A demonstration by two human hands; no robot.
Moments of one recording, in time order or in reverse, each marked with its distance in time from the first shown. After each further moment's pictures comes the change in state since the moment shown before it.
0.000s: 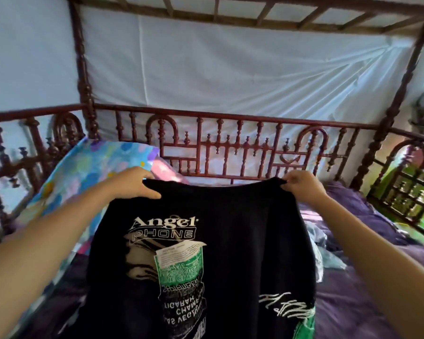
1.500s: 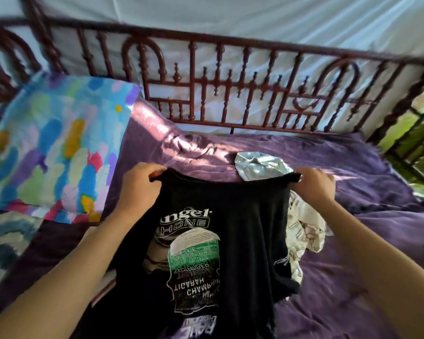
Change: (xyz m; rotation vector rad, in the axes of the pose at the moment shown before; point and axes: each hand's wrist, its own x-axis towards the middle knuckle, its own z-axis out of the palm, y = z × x) left_hand 0.082 0.025 0.161 -0.371 0.410 -0.159; right_hand 0.069 0.112 0.093 -0.420 -0.078 0.095
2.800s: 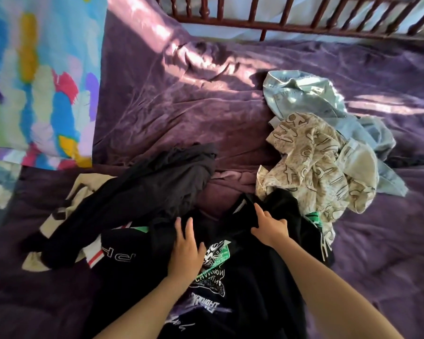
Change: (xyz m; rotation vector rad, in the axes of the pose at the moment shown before) left_hand -0.154 -0.138 0.186 0.267 -0.637 -0.406; right_hand -0.068 -0.004 0.273 -0.150 -0.969 -0.034
